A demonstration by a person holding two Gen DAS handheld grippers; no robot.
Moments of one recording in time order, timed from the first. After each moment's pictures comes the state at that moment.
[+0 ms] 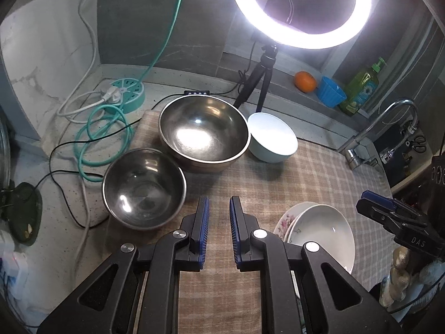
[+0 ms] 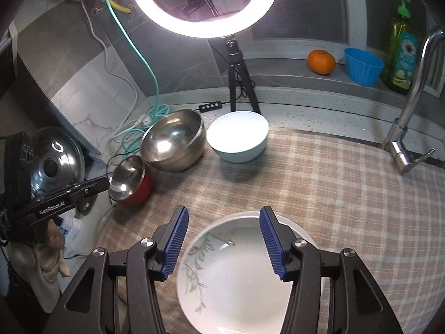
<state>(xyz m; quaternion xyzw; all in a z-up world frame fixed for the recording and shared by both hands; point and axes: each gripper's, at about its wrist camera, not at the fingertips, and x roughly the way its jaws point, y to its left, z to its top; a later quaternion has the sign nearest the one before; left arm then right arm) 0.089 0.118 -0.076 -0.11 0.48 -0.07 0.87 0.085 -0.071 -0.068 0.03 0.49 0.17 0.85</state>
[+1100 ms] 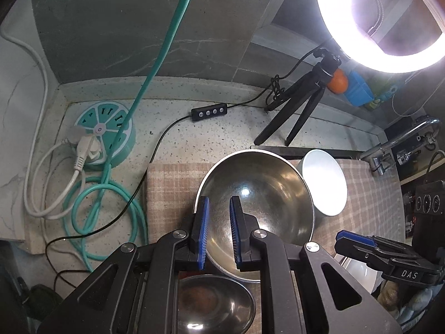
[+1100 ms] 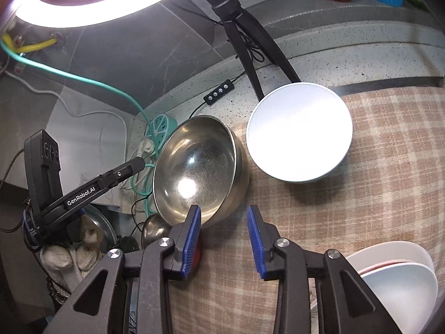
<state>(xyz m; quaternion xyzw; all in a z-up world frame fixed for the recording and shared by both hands) 0.269 0.182 -0.115 -0.07 0.56 -0.14 0.82 0.202 0.005 -0.146 0.23 0.59 0.13 0.77</state>
